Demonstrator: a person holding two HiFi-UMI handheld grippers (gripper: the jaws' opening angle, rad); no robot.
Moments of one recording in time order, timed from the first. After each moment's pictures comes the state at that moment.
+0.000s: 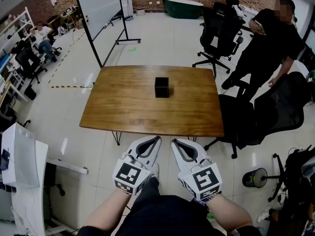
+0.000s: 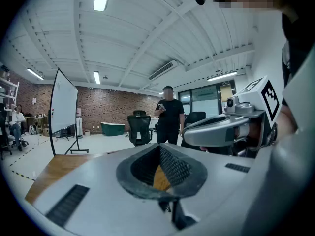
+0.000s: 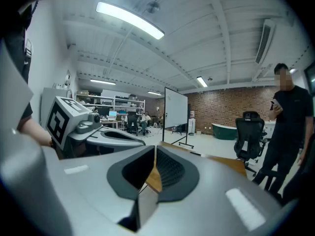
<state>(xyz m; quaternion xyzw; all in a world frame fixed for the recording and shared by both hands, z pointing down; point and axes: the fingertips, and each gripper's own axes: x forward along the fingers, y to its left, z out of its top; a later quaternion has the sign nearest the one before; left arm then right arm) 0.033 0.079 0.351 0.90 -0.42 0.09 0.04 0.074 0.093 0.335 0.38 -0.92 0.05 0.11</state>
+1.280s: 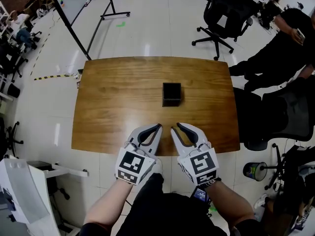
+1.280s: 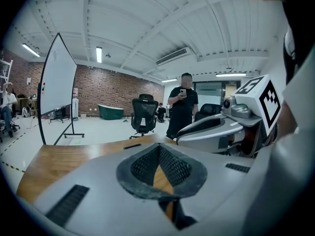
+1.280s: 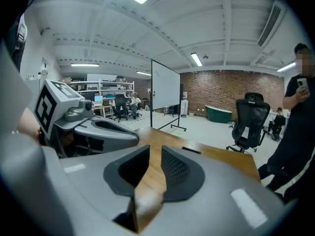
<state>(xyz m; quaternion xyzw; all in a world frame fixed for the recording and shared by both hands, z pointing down) -0.056 -0.205 0.451 0.90 -0.39 0.13 0.12 -0.015 -0.203 0.447 0.42 -0.88 0.11 0.20</state>
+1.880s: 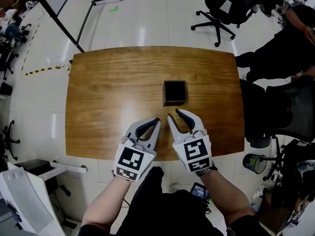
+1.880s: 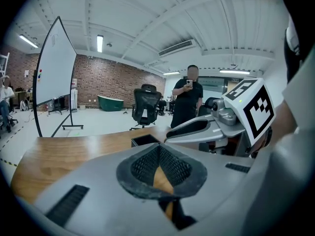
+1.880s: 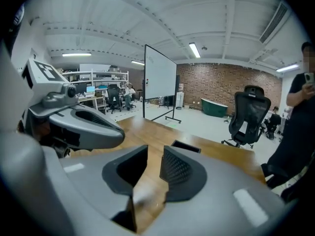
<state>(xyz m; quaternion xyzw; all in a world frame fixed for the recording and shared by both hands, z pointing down) -0.067 -0.276 0.514 0.90 -0.38 0.16 0.15 -0.025 -0.297 0.527 0.44 -0.85 0.12 0.25</state>
